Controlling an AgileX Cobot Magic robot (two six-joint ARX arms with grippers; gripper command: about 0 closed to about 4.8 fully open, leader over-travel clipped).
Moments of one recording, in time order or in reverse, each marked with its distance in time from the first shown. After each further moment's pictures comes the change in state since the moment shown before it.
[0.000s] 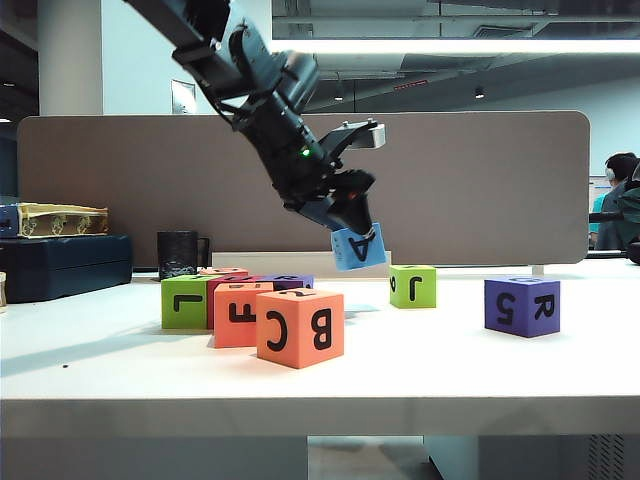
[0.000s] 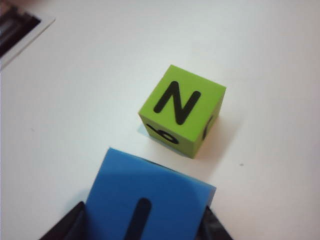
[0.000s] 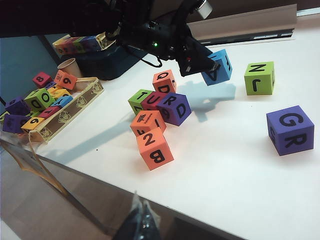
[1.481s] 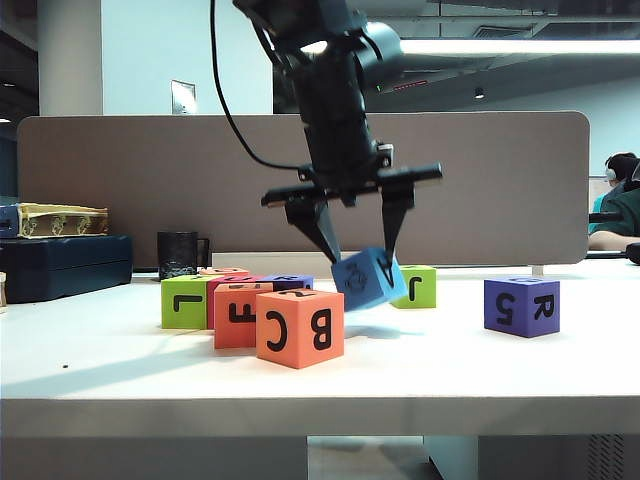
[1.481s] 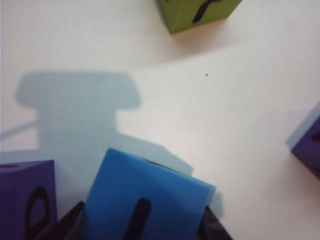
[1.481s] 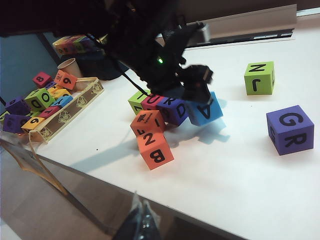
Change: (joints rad) left arm -0.202 -0.043 0.000 -0.388 -0.365 -0.812; right arm 0.000 0.000 0.000 0.000 0.000 0.000
